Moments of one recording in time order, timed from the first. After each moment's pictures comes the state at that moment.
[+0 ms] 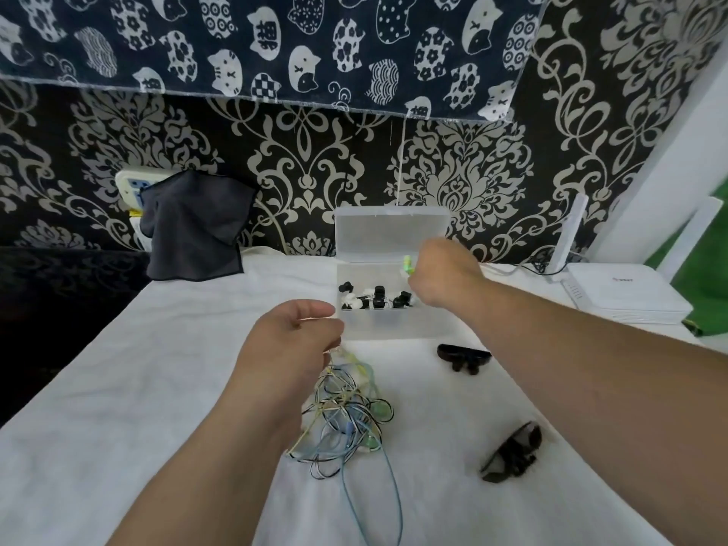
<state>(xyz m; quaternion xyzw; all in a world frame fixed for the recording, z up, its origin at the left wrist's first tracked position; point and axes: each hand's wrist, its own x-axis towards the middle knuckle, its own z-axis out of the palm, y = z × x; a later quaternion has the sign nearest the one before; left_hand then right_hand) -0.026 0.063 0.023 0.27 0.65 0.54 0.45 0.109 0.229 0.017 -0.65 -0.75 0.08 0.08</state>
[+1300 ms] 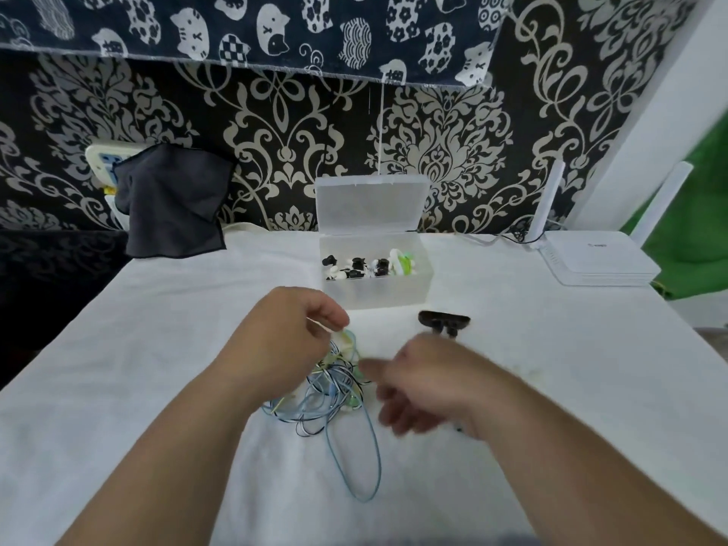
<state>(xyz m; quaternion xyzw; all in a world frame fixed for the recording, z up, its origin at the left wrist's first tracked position) -0.033 0.059 0.010 0.59 0.69 0.28 0.31 0.144 0.082 -0.001 -0.59 -0.60 0.55 0.03</state>
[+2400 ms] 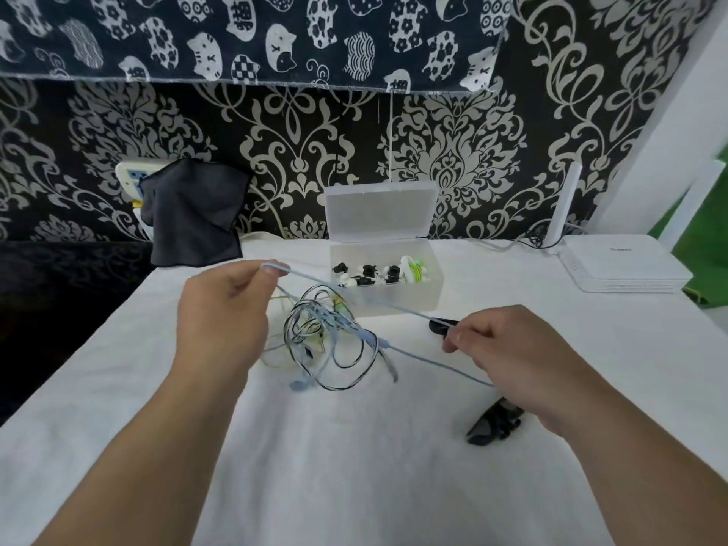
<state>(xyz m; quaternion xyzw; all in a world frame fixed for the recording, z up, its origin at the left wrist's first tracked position) -0.047 0.060 0.020 0.40 0.72 0.55 0.16 0.206 0.096 0.012 -0.60 -0.67 0.38 0.20</state>
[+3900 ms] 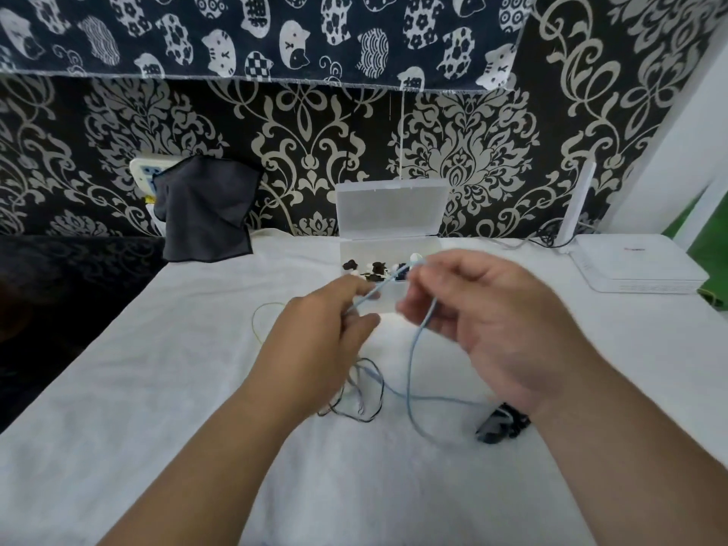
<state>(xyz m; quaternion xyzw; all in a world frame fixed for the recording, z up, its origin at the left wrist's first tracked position) -0.012 0.050 0.013 0.66 0.66 0.33 0.15 0.163 0.084 0.044 -0.34 -0.52 0.65 0.44</state>
